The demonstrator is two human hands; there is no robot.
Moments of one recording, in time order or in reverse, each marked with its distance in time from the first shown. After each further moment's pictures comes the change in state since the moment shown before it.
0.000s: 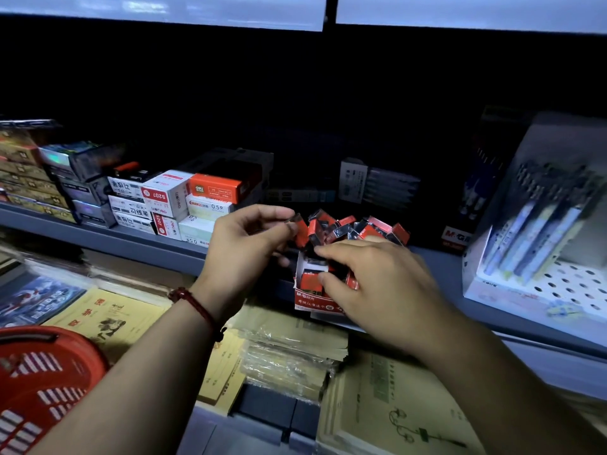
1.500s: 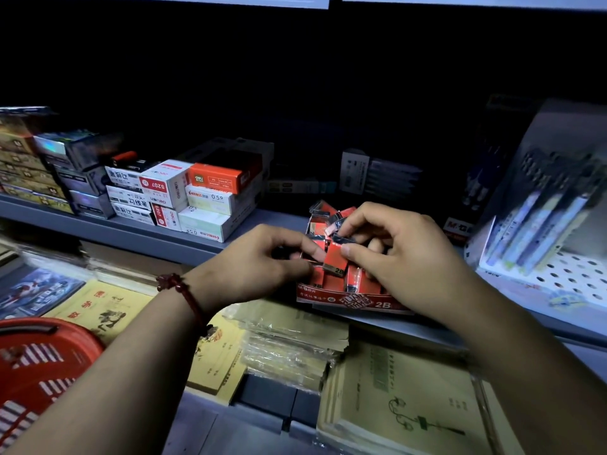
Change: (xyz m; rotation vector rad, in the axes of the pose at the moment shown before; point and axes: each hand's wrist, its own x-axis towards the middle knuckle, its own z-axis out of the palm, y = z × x) left_hand -0.006 0.005 -0.013 0.490 -0.548 -0.068; right_hand 0.007 0.032 0.000 0.526 0.086 0.055
